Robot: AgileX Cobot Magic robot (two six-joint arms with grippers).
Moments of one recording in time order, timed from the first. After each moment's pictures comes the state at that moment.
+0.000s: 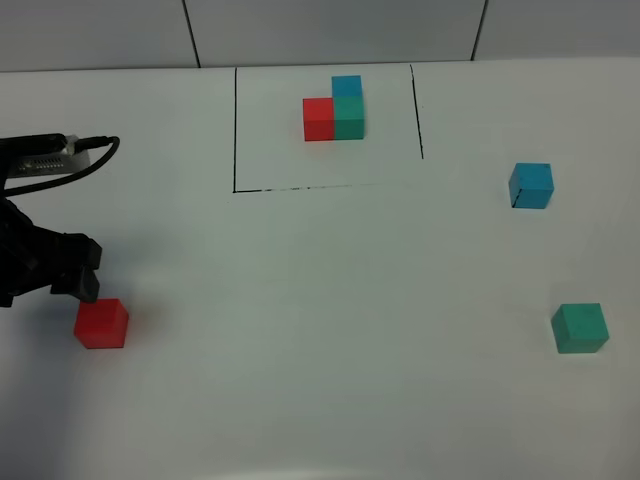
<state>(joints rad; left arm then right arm) -0.07 1.48 -0.88 -0.09 0.81 -0.01 0.02 -0.01 -0.50 0.06 1.08 -0.09</state>
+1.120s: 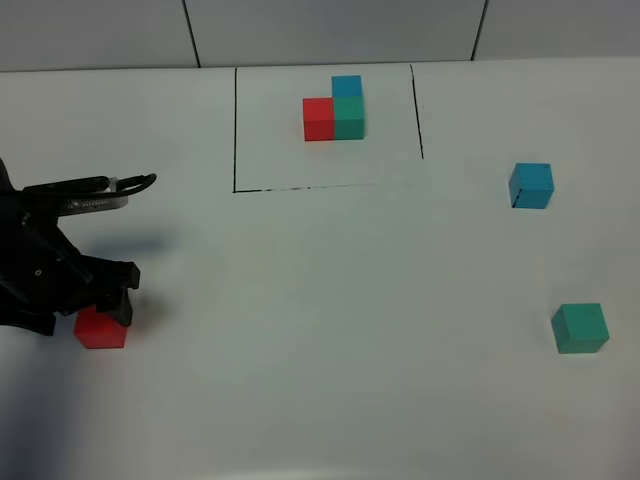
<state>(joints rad) -0.08 1.75 -0.86 -0.13 0.64 -0.04 0.02 -0.01 -0.50 0.06 1.08 -0.09</state>
